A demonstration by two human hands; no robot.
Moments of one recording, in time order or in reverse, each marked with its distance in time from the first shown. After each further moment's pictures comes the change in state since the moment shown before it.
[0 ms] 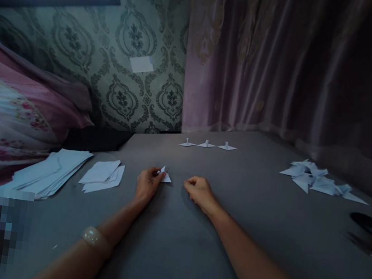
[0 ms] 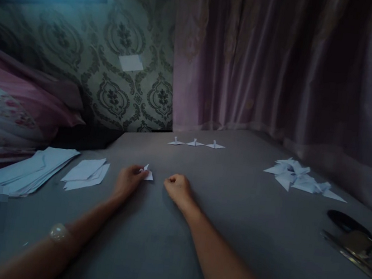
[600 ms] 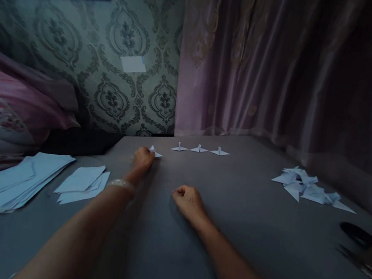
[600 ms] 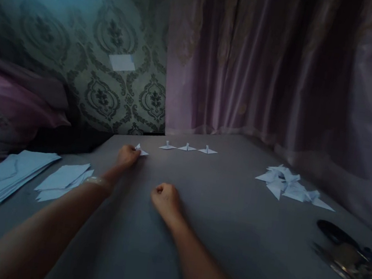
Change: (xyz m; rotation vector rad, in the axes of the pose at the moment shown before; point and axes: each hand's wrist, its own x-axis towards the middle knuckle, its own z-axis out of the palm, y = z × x) left_hand 0.127 0.016 0.020 0.198 0.109 -0.184; right_hand 0.005 0.003 0.002 -0.132 0.014 -0.029
